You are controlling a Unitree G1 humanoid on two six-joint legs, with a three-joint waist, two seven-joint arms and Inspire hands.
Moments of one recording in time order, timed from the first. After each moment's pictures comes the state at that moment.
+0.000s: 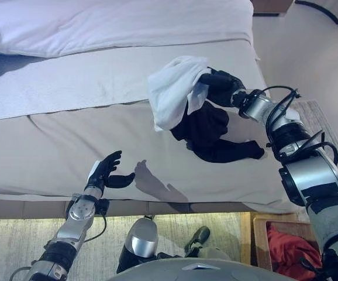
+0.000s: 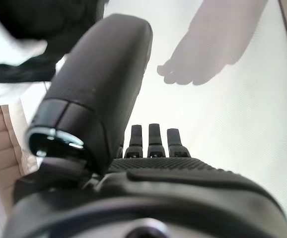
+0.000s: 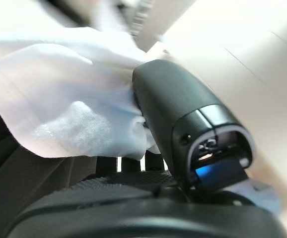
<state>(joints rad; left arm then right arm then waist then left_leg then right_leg) 0.01 0.49 -0.23 0.49 -0.24 -0.13 0.06 -1.05 -0.51 0.23 1.02 1.16 0.41 0.18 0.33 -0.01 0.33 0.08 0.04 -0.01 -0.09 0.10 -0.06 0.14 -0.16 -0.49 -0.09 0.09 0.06</state>
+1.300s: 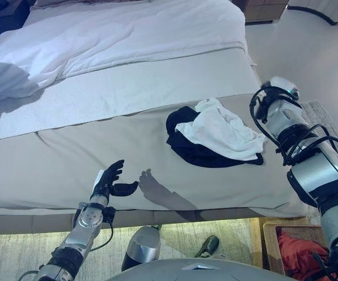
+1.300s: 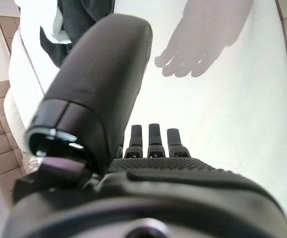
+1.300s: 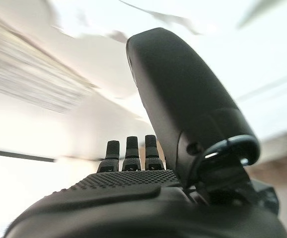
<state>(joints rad) 0.00 0.44 -0.31 0.53 -0.23 -0.13 0.16 -1.09 -0.60 0.66 0.94 -0.28 0.40 -0.06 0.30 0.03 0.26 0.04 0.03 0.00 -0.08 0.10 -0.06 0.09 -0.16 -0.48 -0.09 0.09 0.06</state>
